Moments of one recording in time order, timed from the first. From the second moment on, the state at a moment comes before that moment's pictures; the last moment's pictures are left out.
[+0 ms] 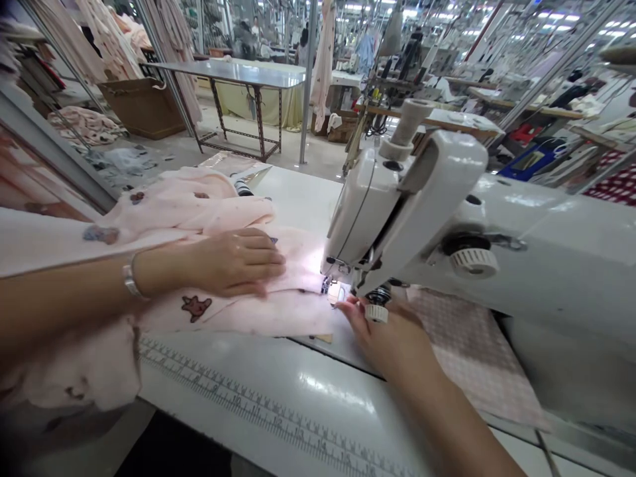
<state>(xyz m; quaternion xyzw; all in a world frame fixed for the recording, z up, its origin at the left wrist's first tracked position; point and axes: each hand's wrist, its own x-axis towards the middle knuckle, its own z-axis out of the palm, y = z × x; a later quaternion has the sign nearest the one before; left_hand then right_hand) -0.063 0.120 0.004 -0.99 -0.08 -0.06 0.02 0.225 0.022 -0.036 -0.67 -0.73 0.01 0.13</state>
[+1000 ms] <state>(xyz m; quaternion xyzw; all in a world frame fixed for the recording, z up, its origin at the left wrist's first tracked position) -0.007 0.052 -0.027 -0.94 -0.27 -0.16 -0.12 0.208 -0.015 -0.027 -0.56 -0.81 -0.04 0.19</state>
